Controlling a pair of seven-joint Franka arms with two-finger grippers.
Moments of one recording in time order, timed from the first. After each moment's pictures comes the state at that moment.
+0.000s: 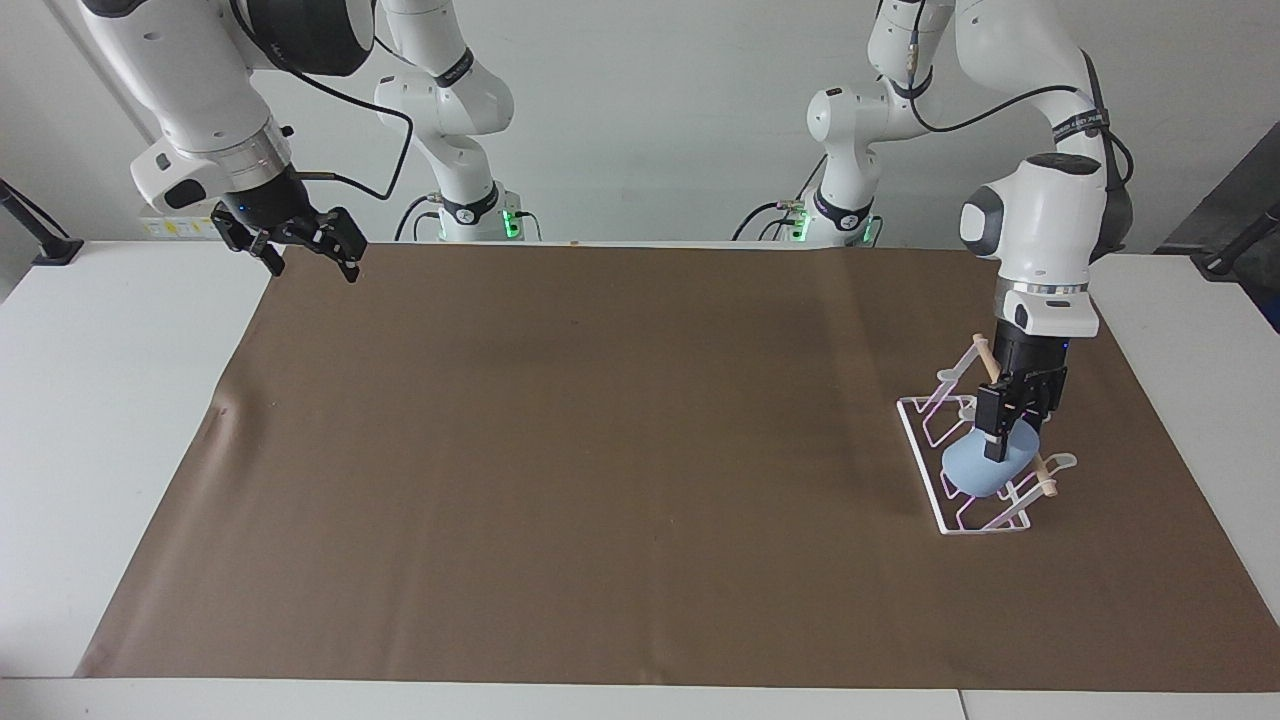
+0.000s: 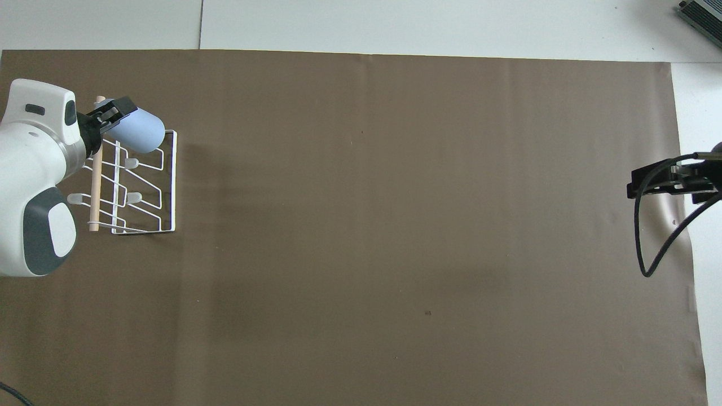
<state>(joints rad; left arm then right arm) 0.08 0.08 -0.13 -2.08 0.09 2.78 -0.58 0.00 0.00 -0.05 -1.58 -0.01 1.53 0.05</state>
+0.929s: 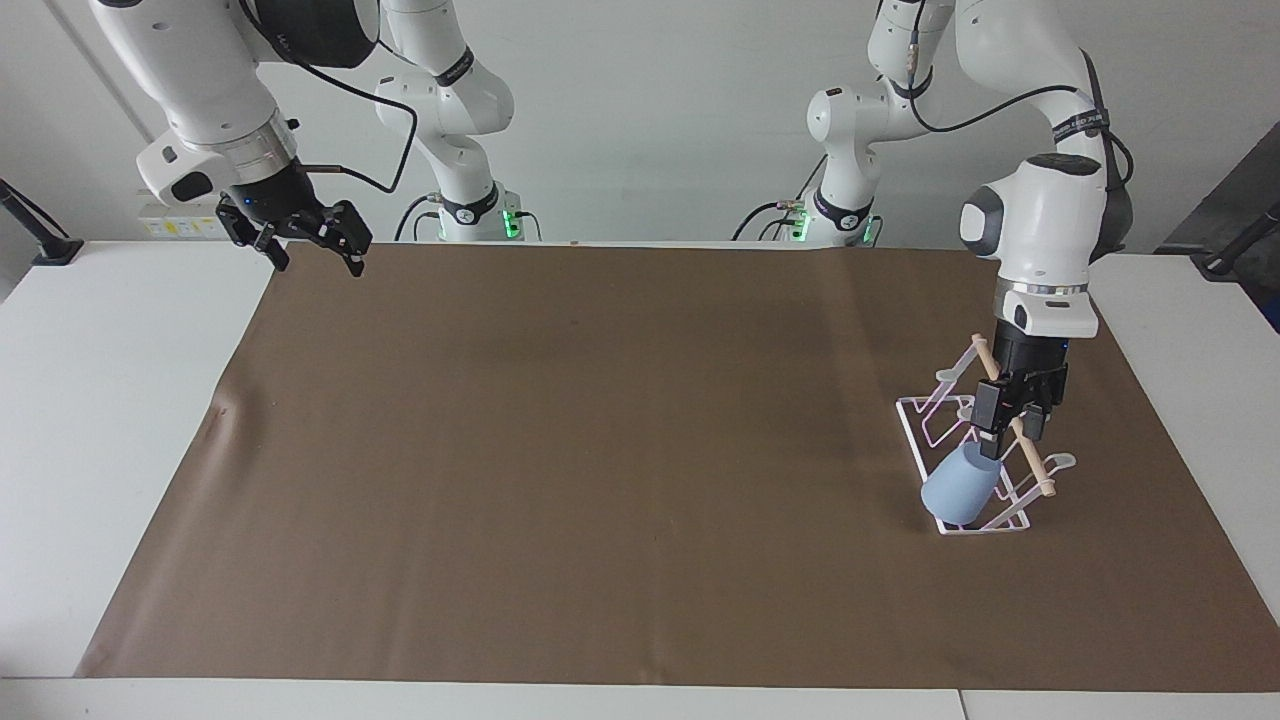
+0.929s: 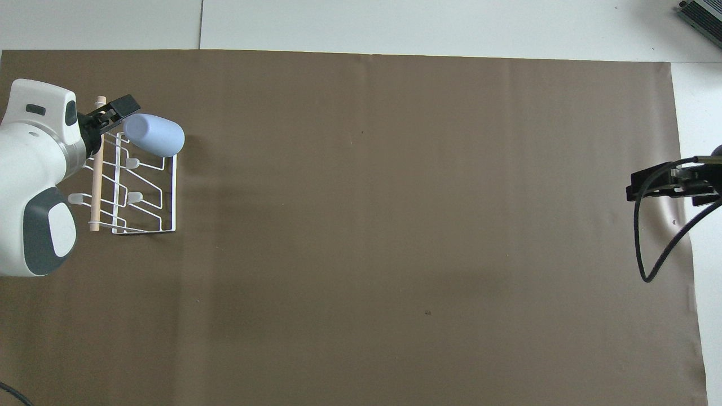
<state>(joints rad) 0.08 0.08 -0.13 -2.08 0.10 2.78 -0.58 0.01 -0.01 -0.05 -1.59 -0.01 1.53 0.05</state>
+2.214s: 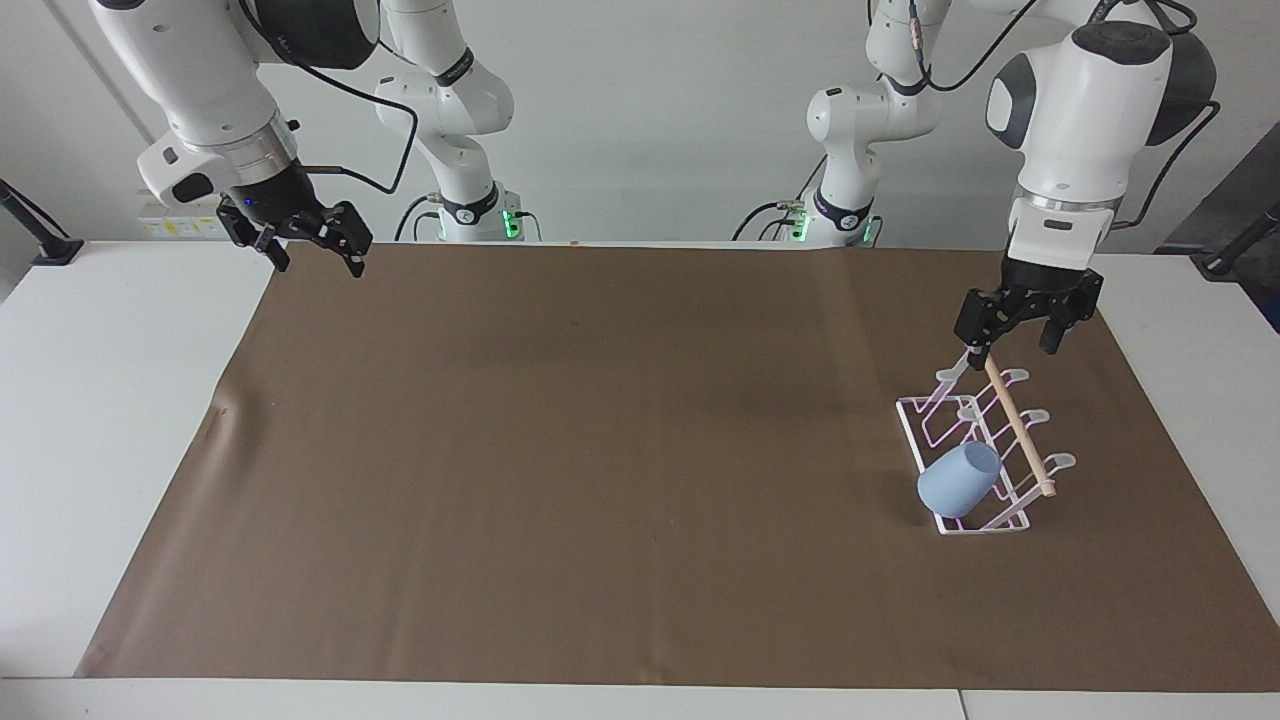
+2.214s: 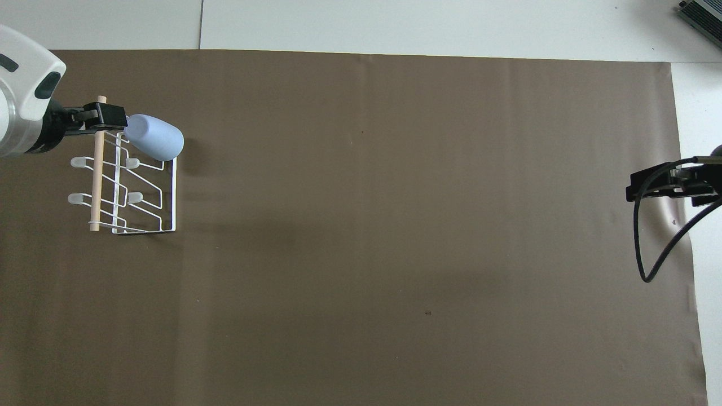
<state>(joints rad) 0.07 0.02 -0.22 -1.67 0.13 1.94 -0.29 0.00 -0.01 -0.05 -1.59 -0.01 1.53 0.05</state>
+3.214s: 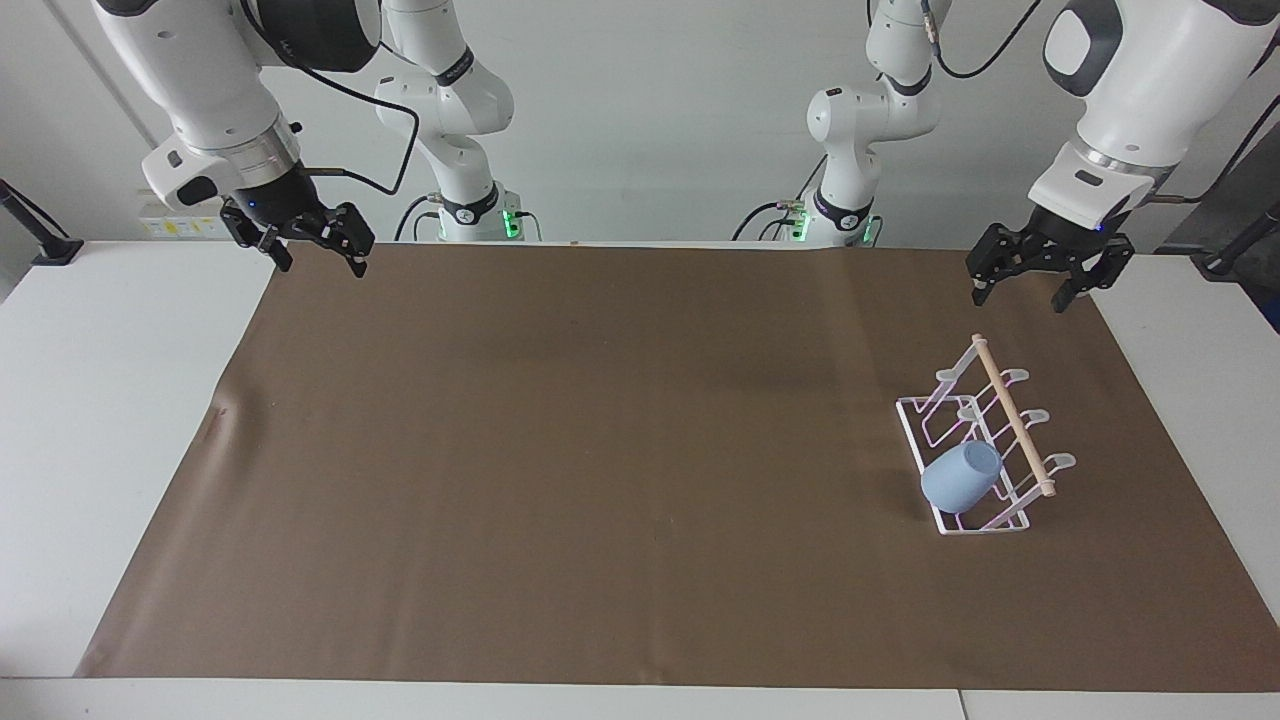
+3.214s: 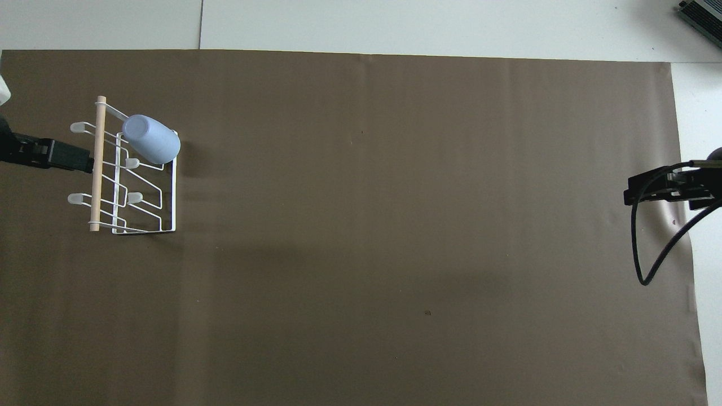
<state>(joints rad) 0.08 0.02 -0.13 -1.56 -0.02 1.63 0.14 0.01 -0.02 -0.05 -1.61 -0.01 1.53 0.05</state>
